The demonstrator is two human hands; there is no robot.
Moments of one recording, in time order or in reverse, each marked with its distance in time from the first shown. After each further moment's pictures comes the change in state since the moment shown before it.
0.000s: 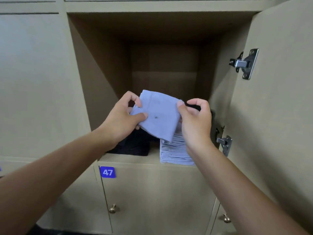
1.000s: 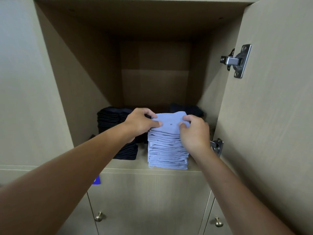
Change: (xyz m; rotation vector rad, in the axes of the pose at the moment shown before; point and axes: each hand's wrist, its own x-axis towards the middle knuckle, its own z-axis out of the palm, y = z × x) left_hand 0.076 -0.035 0.082 0.055 -0.117 -0.223; right_hand 0.052 0.048 -0.040 -0.812 -0.041 -0.075
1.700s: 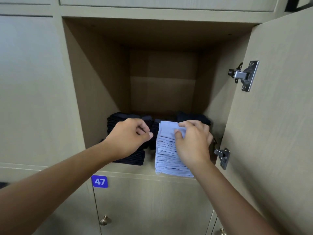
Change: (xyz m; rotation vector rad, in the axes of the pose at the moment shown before) left_hand -0.070 -0.001 -0.049 0.338 0.087 0.160; right_hand -0.026 -0.023 0.001 -0.254 0.012 -0.240
